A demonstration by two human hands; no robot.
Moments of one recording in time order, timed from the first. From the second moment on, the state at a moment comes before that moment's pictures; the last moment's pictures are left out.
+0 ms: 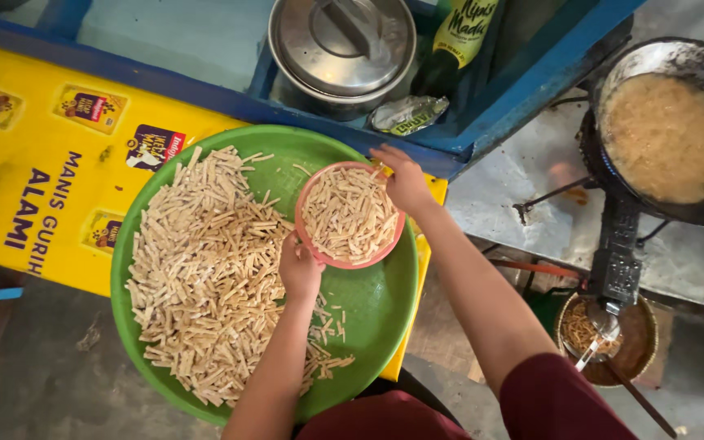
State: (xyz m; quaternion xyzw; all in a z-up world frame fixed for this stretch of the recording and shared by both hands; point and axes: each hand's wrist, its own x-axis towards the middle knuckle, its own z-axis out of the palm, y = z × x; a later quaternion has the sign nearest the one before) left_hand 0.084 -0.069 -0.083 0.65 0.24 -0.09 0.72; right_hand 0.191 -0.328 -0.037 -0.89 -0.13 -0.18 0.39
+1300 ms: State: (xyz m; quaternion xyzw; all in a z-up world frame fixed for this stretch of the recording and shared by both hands) left_hand 0.006 -0.047 -0.044 0.77 0.25 -0.02 0.59; right_hand 0.110 -0.277 0.020 -0.89 -0.39 -0.01 0.25
